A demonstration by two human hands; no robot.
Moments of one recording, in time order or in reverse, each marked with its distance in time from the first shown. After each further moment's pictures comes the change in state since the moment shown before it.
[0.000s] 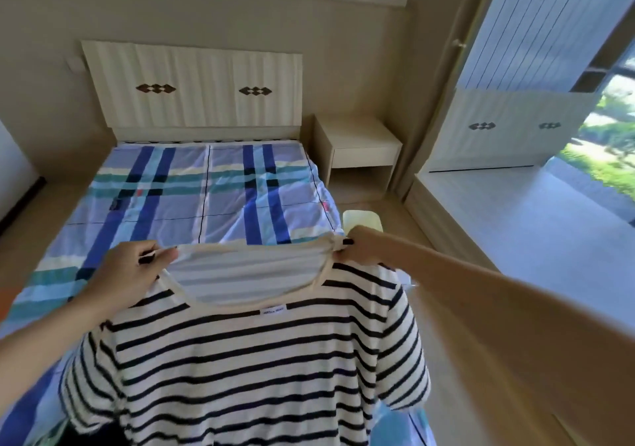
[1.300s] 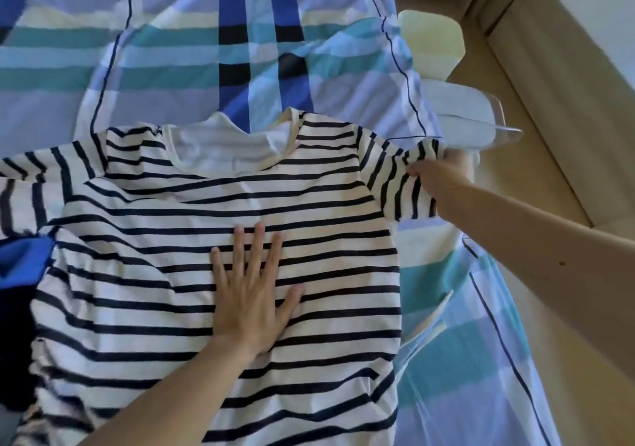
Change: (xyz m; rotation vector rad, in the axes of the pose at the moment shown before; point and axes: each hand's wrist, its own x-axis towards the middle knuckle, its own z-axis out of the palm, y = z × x) left_hand -0.128 -0.238 0.571 0.665 -0.299 0.000; right_hand 0.261 0.304 0.366 0.759 0.475 0.470
